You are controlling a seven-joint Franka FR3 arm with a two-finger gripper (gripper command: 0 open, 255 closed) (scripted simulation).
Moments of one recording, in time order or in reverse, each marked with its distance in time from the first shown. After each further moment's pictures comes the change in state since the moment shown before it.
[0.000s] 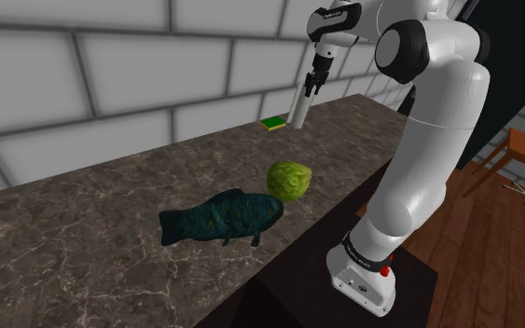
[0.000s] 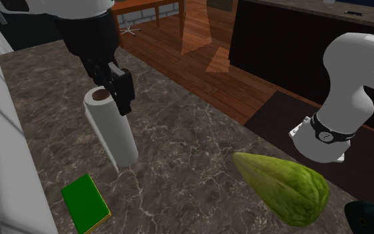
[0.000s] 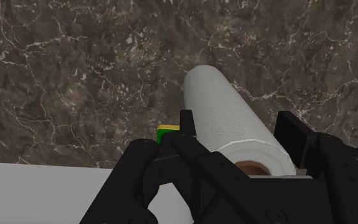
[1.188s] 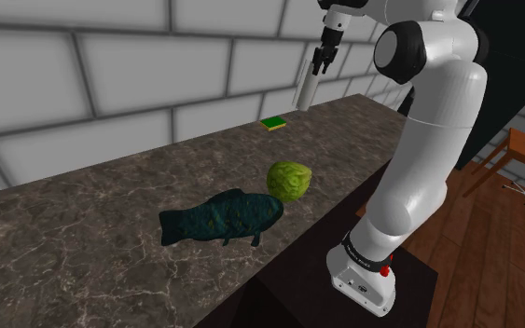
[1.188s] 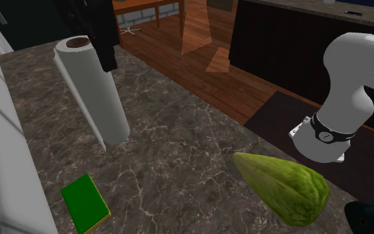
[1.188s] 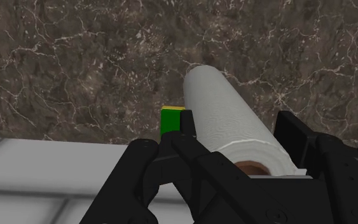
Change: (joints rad) arm -0.023 0.015 -0.008 0.263 0.004 -0.249 0.000
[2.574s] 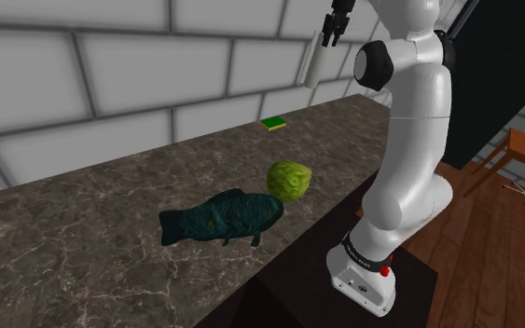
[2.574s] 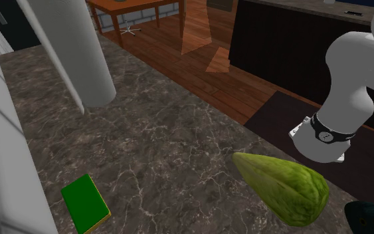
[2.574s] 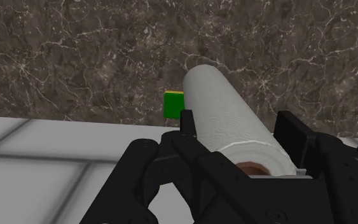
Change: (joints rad) arm -0.159 0.226 0.010 0.643 0.117 -0.423 -0.014
